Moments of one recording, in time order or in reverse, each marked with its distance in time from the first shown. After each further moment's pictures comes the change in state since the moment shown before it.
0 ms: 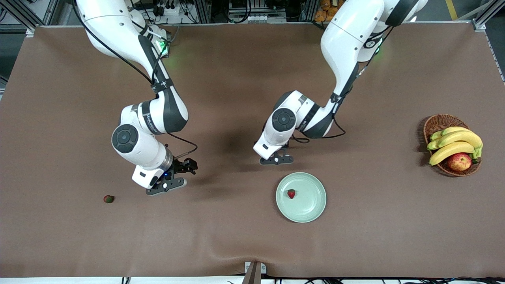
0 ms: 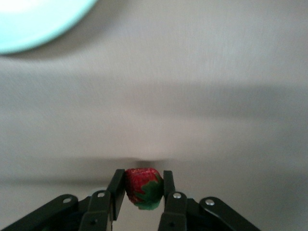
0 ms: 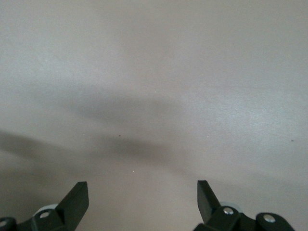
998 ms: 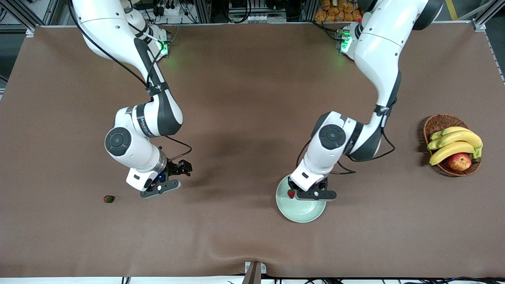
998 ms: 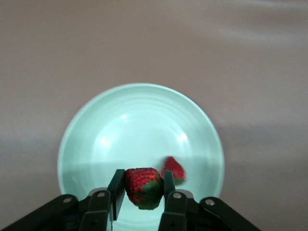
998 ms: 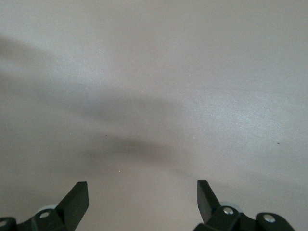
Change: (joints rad) left arm 0.202 0.005 0.038 0.119 0.170 0.125 0.255; right arm -0.023 0.005 0.000 -0.001 0.000 0.001 -0.039
